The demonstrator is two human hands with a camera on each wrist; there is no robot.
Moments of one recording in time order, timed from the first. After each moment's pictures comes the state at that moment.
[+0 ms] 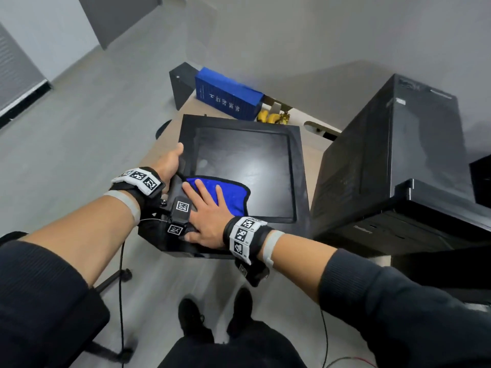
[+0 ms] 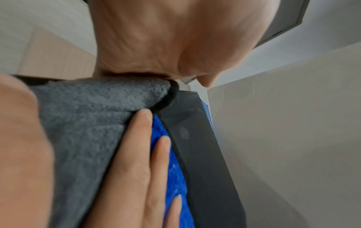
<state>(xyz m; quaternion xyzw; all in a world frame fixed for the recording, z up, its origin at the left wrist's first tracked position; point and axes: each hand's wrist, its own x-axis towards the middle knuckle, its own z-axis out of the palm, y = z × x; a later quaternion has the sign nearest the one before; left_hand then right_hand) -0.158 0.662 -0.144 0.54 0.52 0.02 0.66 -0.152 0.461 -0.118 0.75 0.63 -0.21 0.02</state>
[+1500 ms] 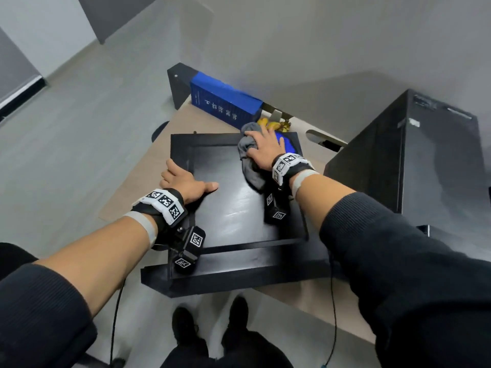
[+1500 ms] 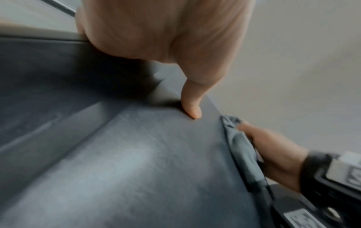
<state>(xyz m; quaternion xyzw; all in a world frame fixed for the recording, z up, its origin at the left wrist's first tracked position) -0.110 0.607 -0.112 0.71 0.57 -0.09 0.40 0.098 0.508 -0.110 0.90 0.36 -0.21 -0.12</state>
